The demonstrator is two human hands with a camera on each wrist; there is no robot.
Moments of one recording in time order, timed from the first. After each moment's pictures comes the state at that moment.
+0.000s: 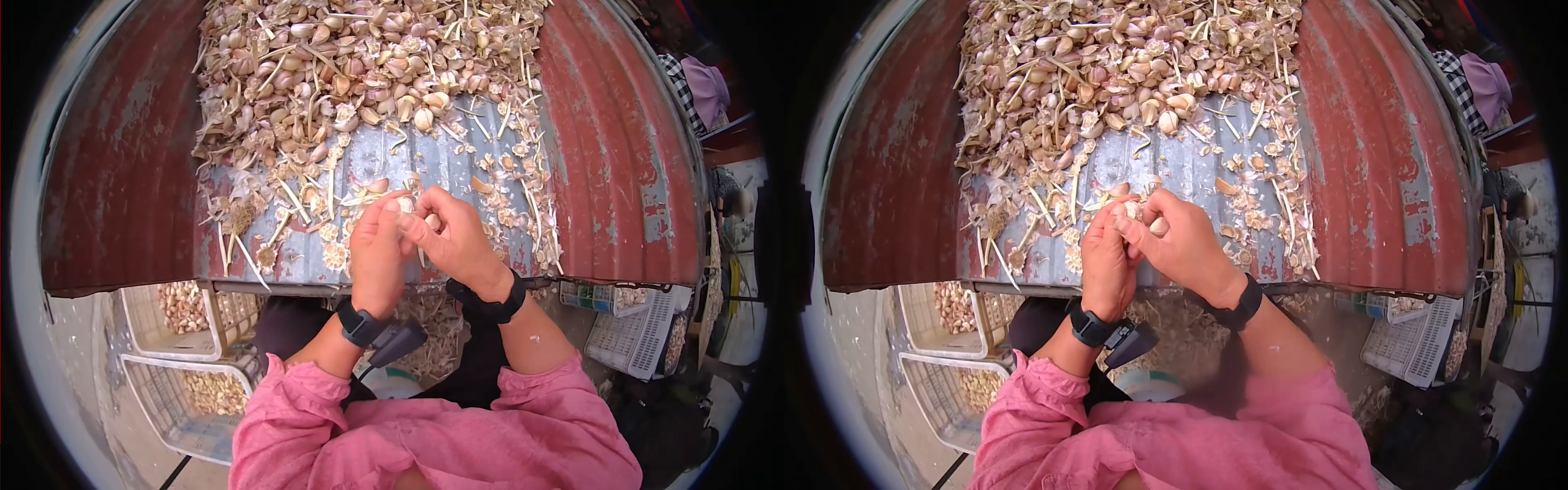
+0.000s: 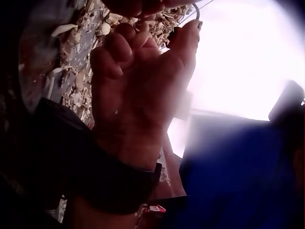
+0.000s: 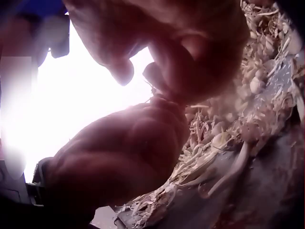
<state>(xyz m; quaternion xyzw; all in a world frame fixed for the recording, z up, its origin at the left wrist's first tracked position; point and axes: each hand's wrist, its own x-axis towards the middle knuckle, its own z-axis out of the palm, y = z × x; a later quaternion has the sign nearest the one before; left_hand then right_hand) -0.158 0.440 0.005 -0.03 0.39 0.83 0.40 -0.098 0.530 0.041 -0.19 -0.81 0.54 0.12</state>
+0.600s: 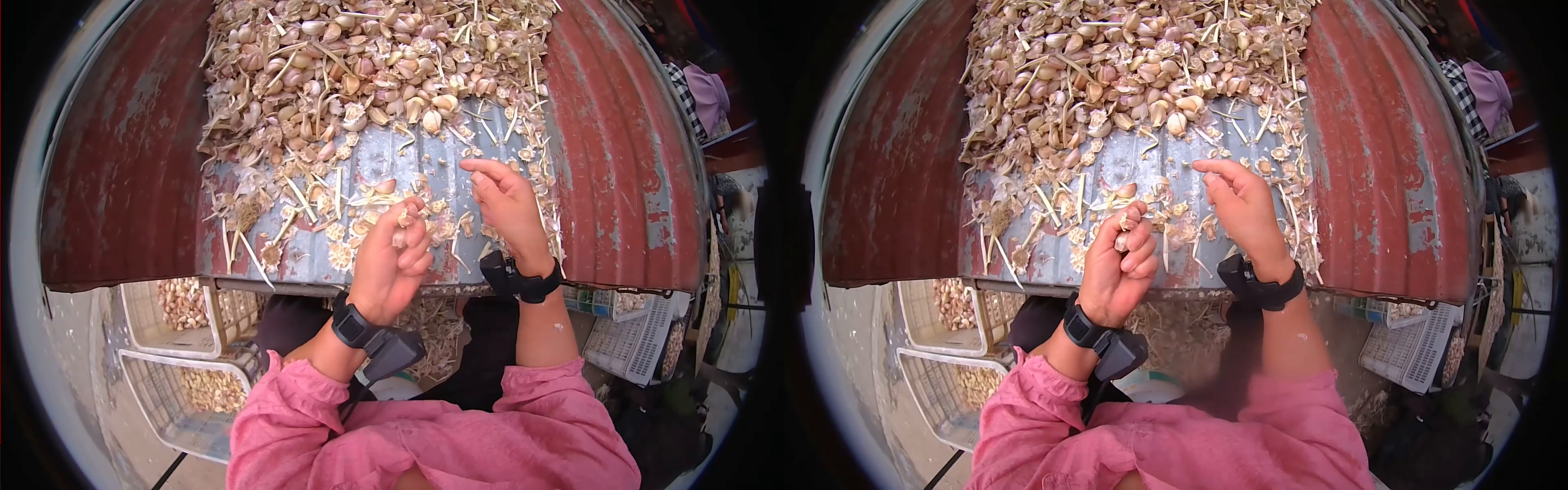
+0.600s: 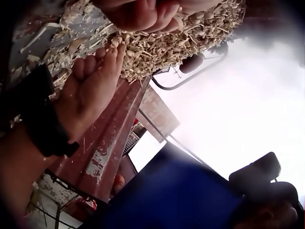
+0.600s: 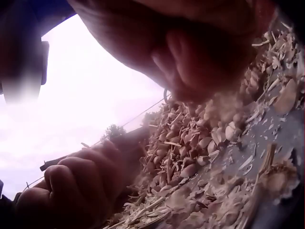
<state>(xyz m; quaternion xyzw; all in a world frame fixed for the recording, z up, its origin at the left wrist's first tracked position) -0.170 0.425 0.008 -0.07 0.09 0.80 0.59 -0.088 0.578 0.043 -0.32 -0.72 0.60 0.16</state>
